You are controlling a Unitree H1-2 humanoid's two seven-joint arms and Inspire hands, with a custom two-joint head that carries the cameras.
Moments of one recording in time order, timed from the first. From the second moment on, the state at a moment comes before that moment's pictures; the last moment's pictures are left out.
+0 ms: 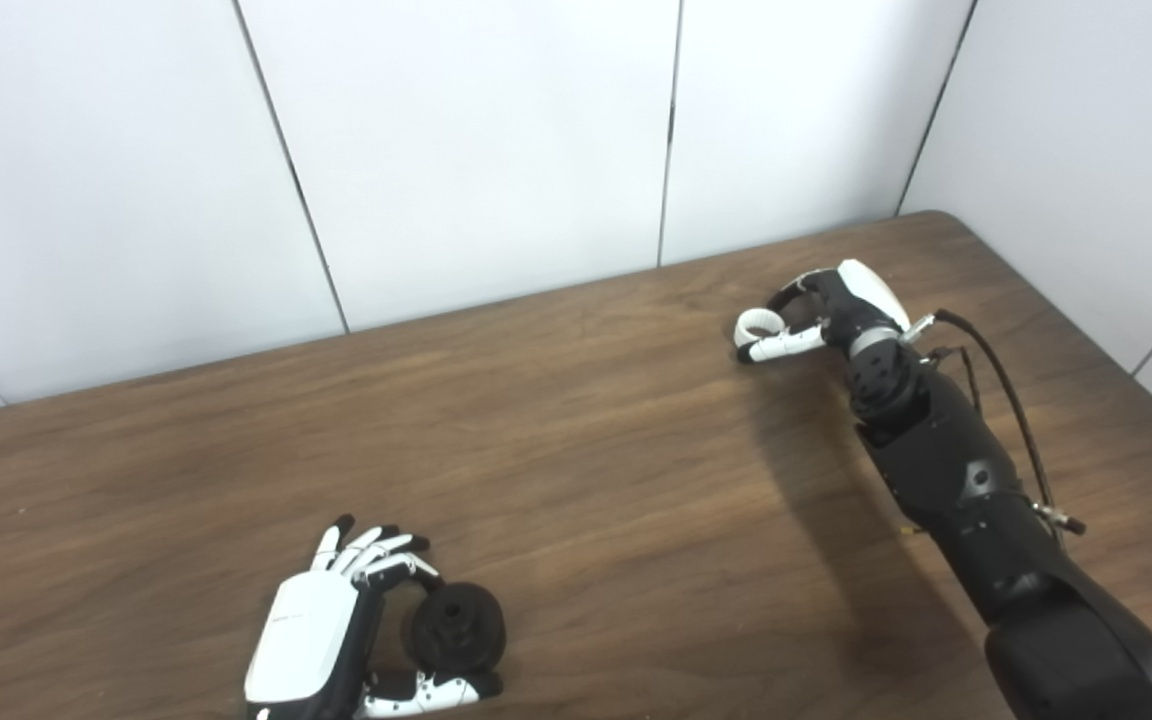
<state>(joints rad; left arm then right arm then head) 0.02 0.21 -0.35 -0.11 0.87 -0.05 0.06 -0.55 -0.44 0.02 0.44 -0.52 0.47 0.04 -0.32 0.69</state>
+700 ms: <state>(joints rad) 0.02 0.21 -0.35 -0.11 0.87 -0.05 0.06 -0.53 -0.46 0.07 0.42 -0.52 0.43 0.00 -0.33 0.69</state>
